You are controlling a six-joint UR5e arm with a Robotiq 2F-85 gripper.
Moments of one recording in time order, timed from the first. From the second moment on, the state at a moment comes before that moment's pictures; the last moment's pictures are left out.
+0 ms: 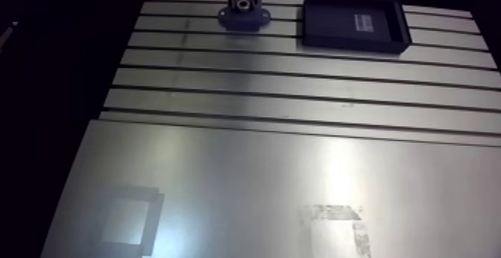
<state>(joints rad) 0.05 -0.87 1.37 -1.95 -1.61 -1.67</state>
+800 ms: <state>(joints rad) 0.04 -0.86 1.37 -1.95 -1.61 -1.68</state>
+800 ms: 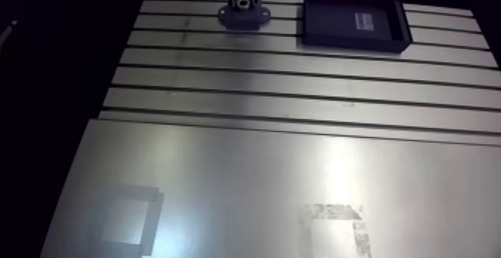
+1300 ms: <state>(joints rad) 0.05 -0.87 1.37 -1.95 -1.61 -1.68</state>
